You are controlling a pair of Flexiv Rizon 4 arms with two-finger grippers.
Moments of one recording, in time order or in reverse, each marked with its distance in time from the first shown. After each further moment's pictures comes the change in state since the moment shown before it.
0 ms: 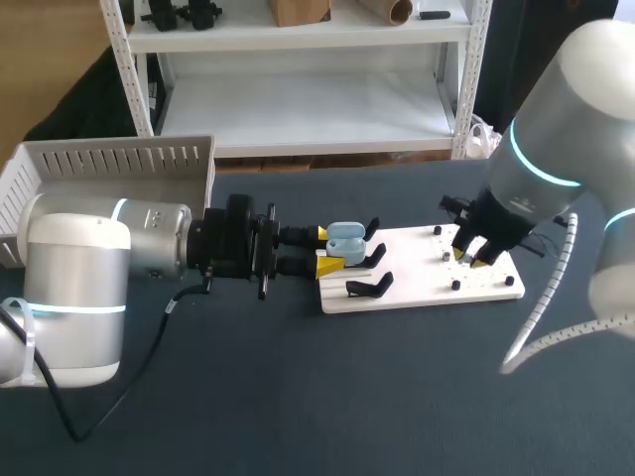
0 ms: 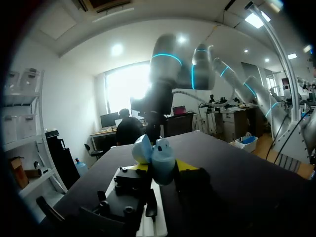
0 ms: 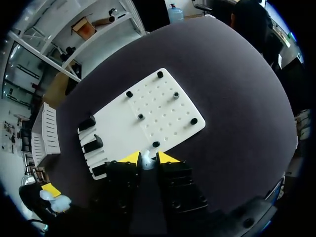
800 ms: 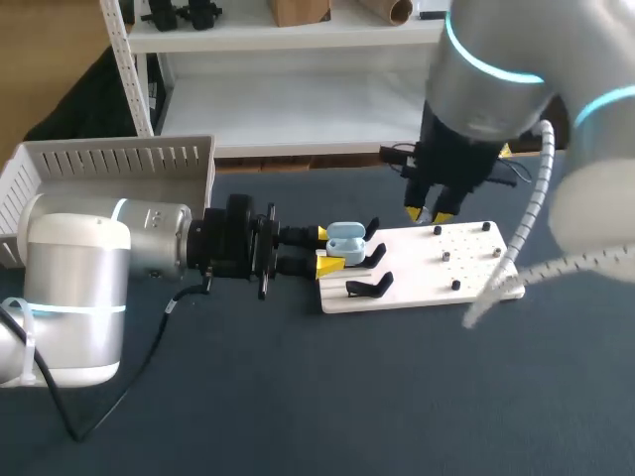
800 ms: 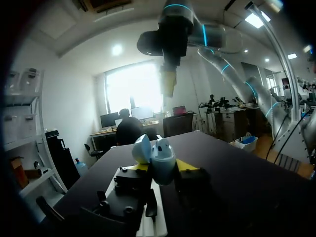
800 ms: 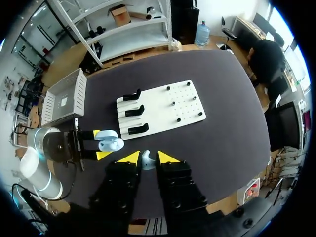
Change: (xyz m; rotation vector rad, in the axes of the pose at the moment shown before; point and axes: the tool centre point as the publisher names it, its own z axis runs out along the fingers) left arm 0.000 0.000 0.000 0.000 0.000 0.000; right arm 0.058 0.079 -0.132 0.065 0.031 -0.291
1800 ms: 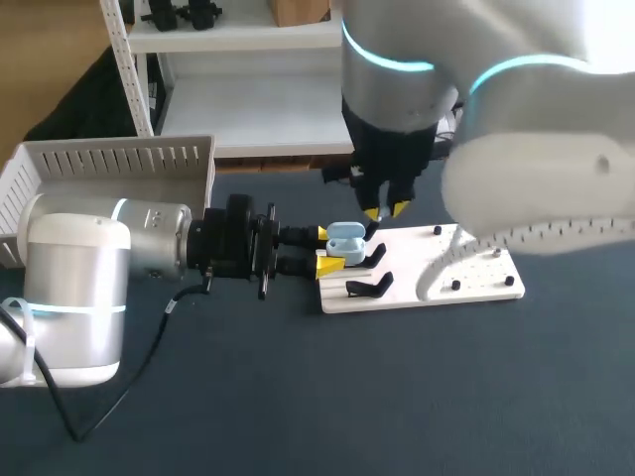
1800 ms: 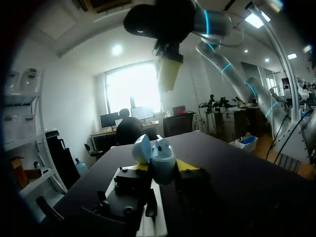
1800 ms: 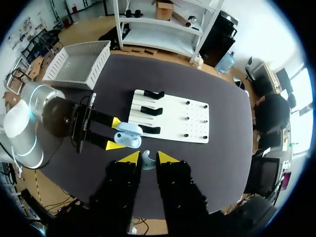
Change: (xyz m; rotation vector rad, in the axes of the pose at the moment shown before) left arm 0.000 0.000 0.000 0.000 0.000 0.000; right arm 0.001 0.046 0.003 0.072 0.022 -0.416
